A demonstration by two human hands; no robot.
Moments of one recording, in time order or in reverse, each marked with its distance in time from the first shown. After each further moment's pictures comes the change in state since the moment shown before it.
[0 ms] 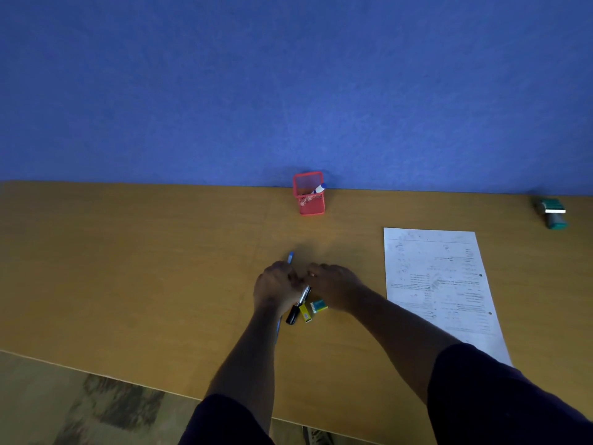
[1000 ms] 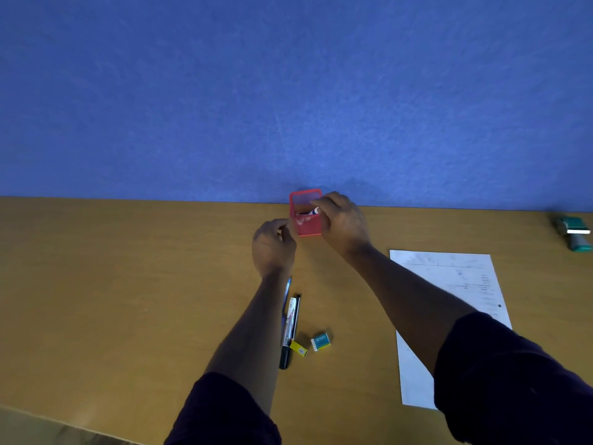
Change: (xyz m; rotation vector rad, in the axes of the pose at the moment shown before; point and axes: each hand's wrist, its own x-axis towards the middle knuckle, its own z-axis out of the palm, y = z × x) left_hand 0.117 0.052 -0.031 -0.373 0.516 0.043; right_hand 0.093 0.097 -0.076 0.273 0.799 0.318
